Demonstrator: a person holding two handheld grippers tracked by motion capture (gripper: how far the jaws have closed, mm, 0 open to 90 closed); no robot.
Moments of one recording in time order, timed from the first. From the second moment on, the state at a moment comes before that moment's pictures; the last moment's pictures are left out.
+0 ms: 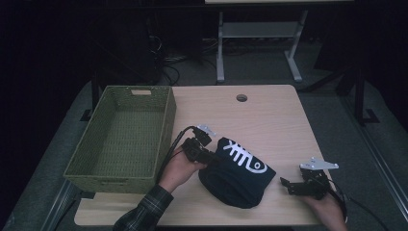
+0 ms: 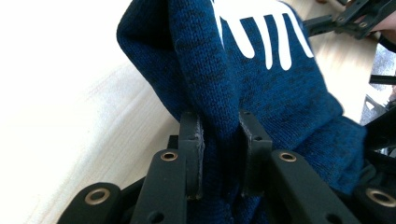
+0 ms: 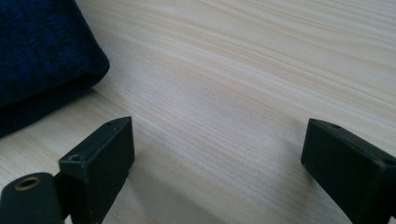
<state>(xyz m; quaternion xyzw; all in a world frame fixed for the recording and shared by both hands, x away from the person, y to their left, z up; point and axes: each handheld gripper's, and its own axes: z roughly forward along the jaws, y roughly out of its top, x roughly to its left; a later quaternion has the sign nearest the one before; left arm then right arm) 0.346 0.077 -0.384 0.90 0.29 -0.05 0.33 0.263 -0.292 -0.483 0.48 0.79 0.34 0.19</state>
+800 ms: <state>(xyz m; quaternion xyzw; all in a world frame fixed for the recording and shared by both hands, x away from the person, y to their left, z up) 0.348 0.089 -0.322 0.89 0.27 -0.04 0.35 0.263 -0.292 -0.483 0.48 0.79 0.34 0.19</state>
